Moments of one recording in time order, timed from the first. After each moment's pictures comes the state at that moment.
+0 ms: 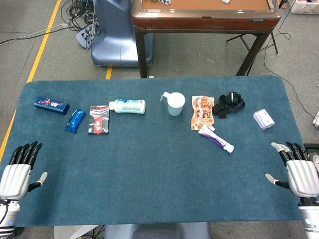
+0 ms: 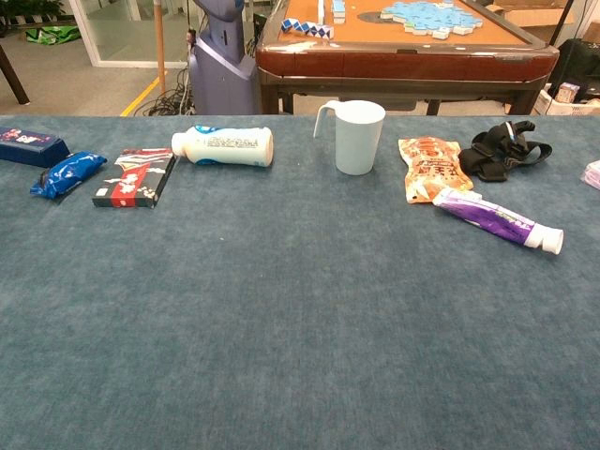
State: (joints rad) left arm -0.13 -1.17 -0.07 -1.62 1.49 1.48 0.13; right arm 0.07 -1.07 0.07 -1.70 -1.46 1.46 -0.11
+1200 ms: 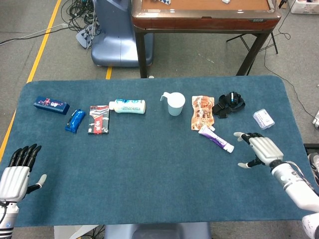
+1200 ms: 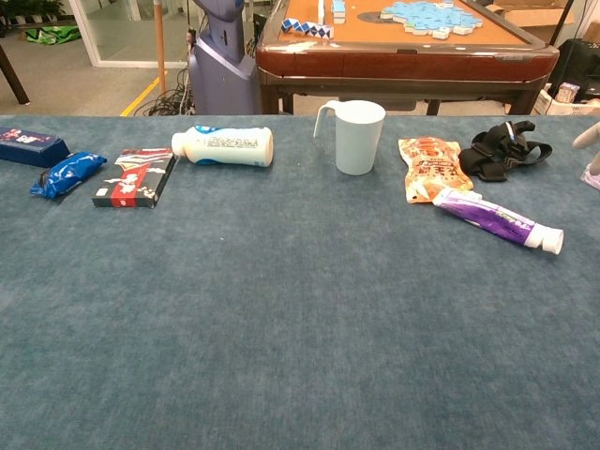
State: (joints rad) left arm -0.13 -1.17 -0.05 -1.60 1.50 1.48 0.10; right arm 0.49 -0.91 0.13 -1.72 -1.26 0.75 0.13
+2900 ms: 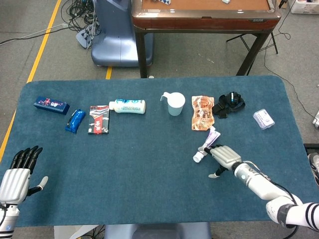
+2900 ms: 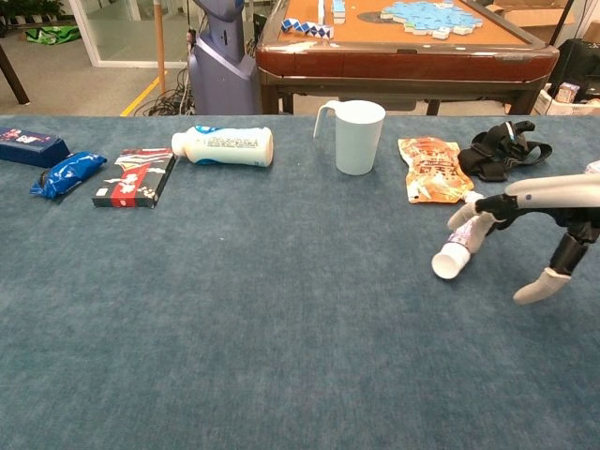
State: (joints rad) left arm -0.11 -1.17 -0.04 -1.60 1.52 1.50 0.06; right arm 0.69 -1.16 0.06 -1.65 -1.23 0.57 0.03
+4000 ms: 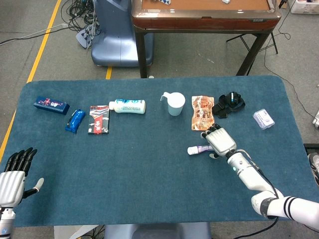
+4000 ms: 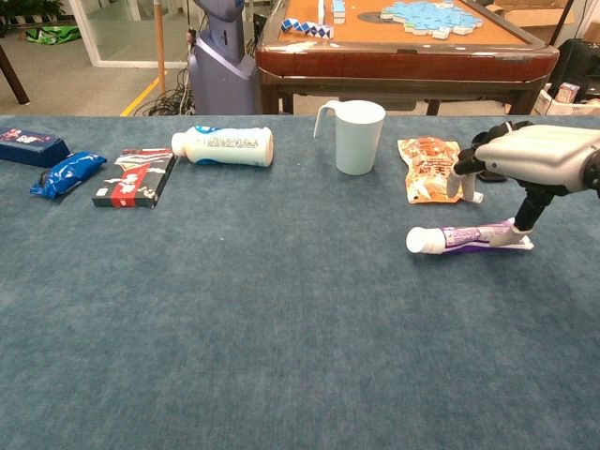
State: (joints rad) left arm -0.09 -1.16 -0.04 -1.61 1.51 1.52 0.06; right arm 0.71 -1.37 0.06 -1.40 -1.21 0.86 -0.40
